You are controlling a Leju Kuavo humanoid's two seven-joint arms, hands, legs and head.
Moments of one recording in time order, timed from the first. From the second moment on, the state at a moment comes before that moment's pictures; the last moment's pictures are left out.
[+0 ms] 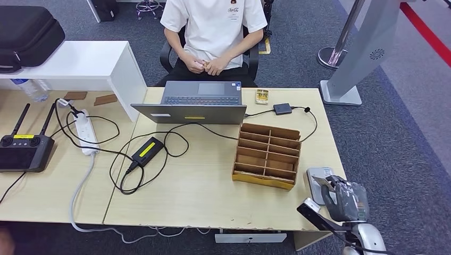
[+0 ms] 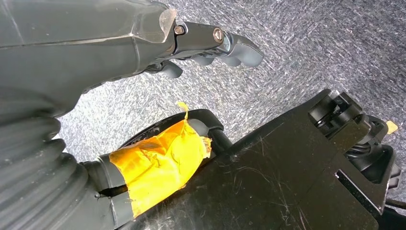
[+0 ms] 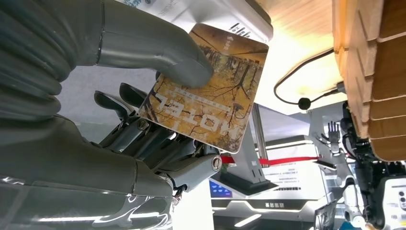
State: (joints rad) left arm -0.07 -0.28 0.61 -0.21 -1.29 -0.08 -0.02; right arm -0.01 -0.27 0.19 -1.11 1.03 -0.63 -0.17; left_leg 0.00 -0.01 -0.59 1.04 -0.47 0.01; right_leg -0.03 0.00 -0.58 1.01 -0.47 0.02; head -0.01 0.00
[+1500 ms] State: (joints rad) left arm -0.08 -0.28 0.60 -0.21 -1.38 -0.11 -0.12; right arm -1.01 -0.10 0.52 -0.59 1.18 -0.45 0.07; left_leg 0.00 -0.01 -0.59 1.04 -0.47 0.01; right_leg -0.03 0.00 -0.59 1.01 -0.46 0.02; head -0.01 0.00
